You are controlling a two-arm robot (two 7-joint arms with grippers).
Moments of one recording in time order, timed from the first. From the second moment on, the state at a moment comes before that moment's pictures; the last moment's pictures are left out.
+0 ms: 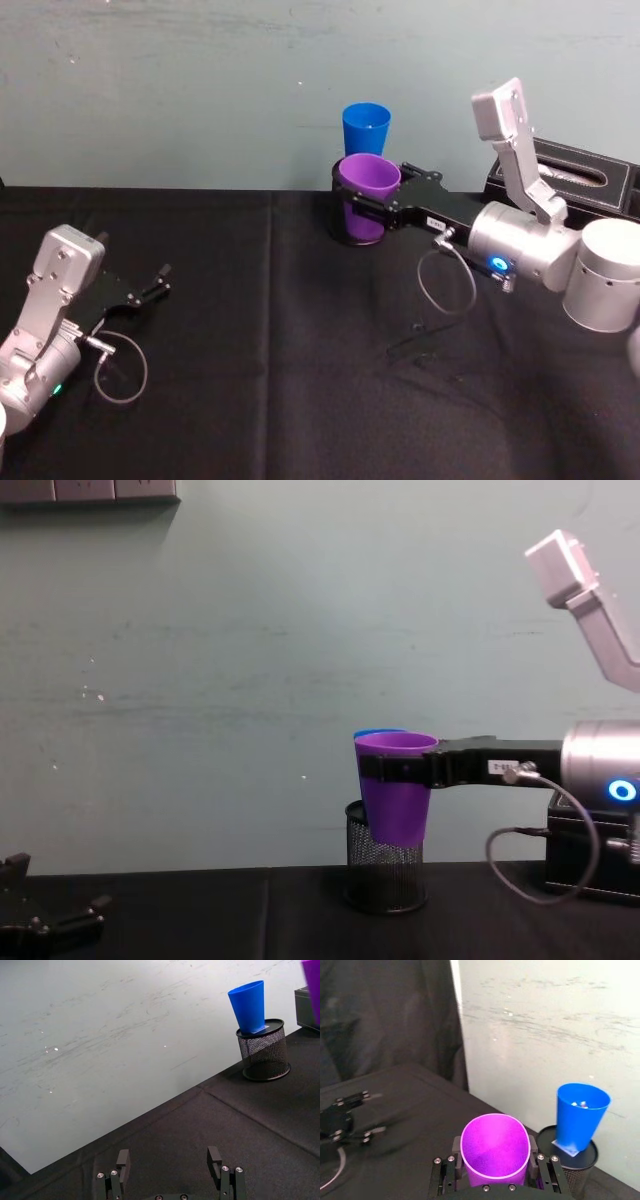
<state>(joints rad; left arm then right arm) -0.20 0.60 0.45 -1.41 -0.25 -0.12 0.03 0.64 0.36 -0.55 -1.18 0.51 0.11 0.52</state>
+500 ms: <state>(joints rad) -0.20 0.60 0.45 -1.41 -0.25 -0.12 0.03 0.74 0.24 -0.52 -1.00 0.45 0.08 0.46</state>
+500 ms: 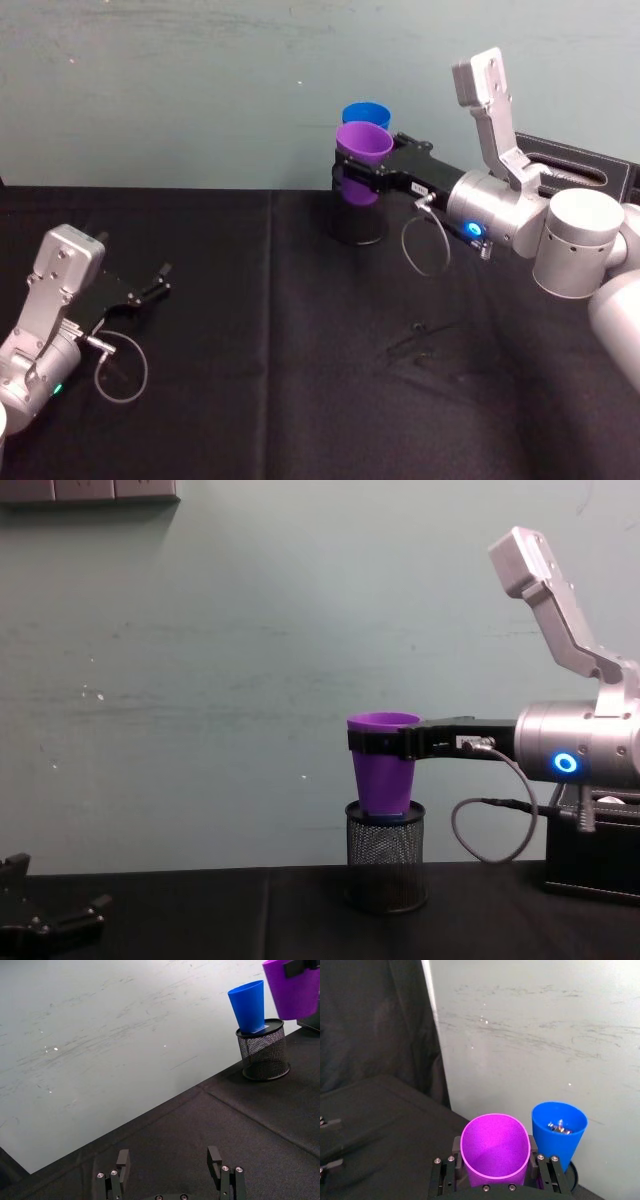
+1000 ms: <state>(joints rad) -0.20 0.60 0.45 -1.41 -0.25 -0.12 0.03 0.80 0.17 -0.47 -0.88 0.44 0.06 0.45</state>
